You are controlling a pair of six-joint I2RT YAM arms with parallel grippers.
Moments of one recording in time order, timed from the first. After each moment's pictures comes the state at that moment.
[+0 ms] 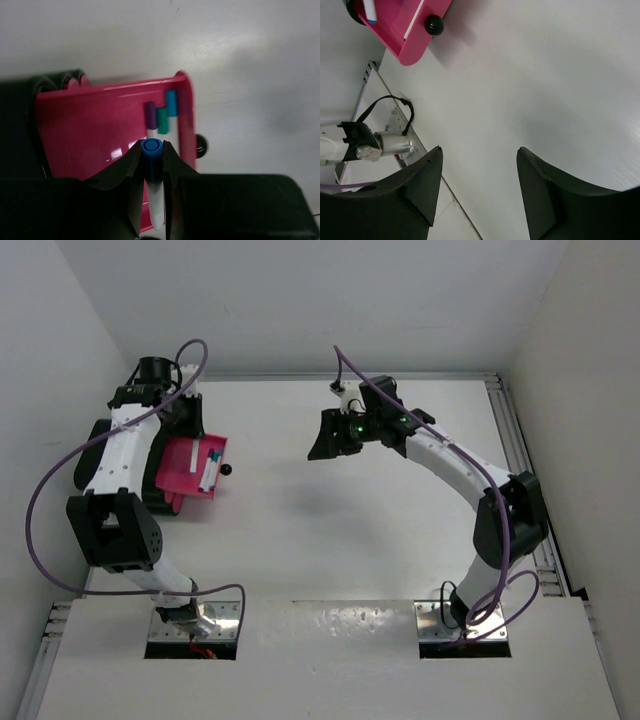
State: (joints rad) left arm 0.09 1.59 1.58 -0.89 0.24 0.11; right arm 0.50 1.72 1.39 -0.36 -0.59 0.34
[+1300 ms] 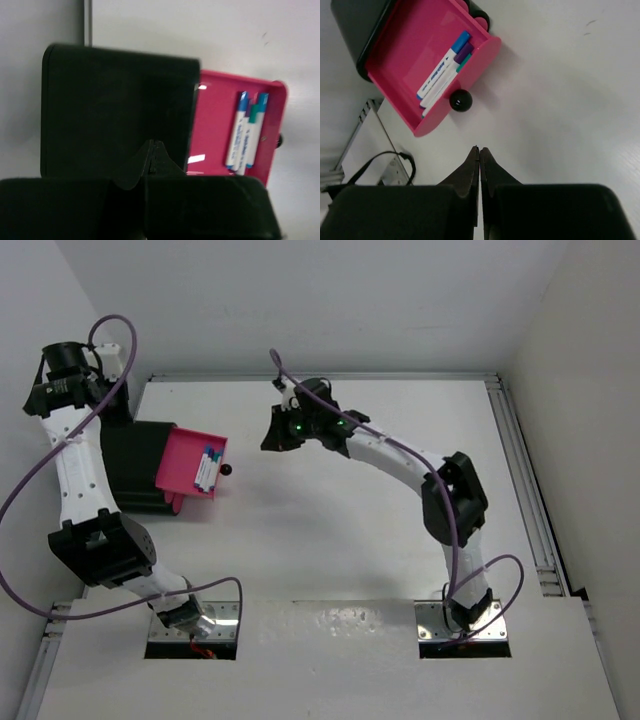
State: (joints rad) left arm 0.38 1.54 1.80 -1.04 0.19 0.25; right arm 0.70 2.02 1.69 -0.20 -0.39 0.43
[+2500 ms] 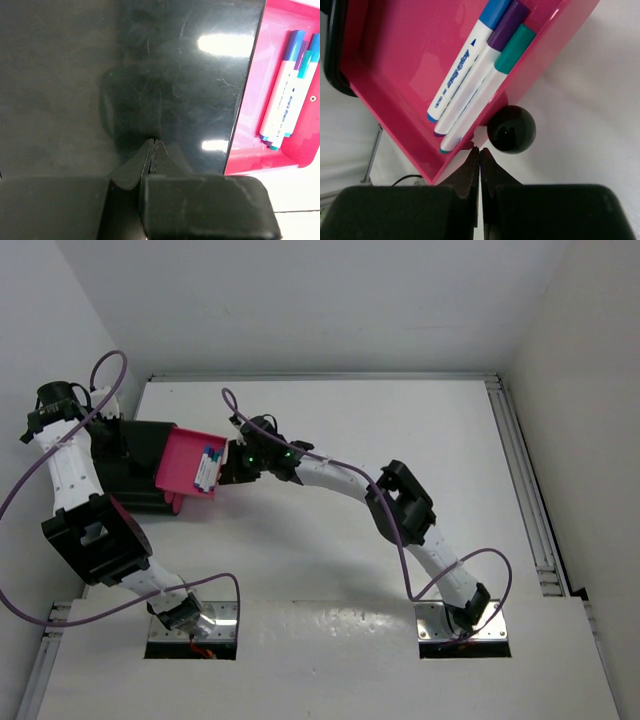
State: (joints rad) left arm 0.57 1.59 1.57 -1.06 0.31 0.40; right arm 0.91 2.34 1.91 -0.11 -0.29 0.71
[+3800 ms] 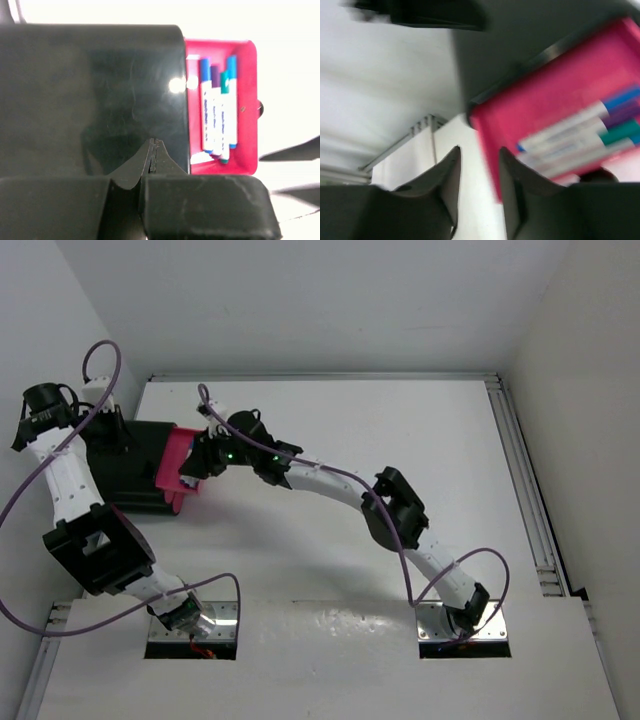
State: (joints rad) left arm 0.62 1.53 1.53 -0.98 0.59 0.45; right arm 0.98 2.40 2.05 0.16 -0.38 0.53
